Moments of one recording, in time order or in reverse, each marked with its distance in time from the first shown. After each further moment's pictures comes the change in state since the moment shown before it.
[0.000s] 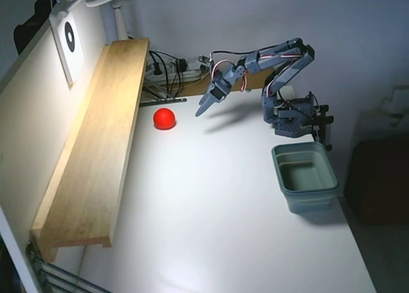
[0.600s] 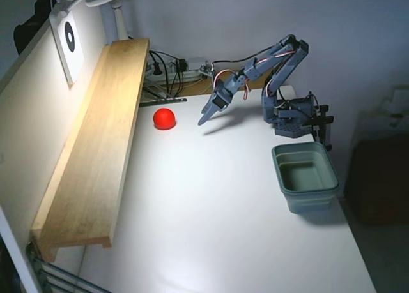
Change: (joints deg) arm 0.0 -9.1 6.8 -16.7 -0.1
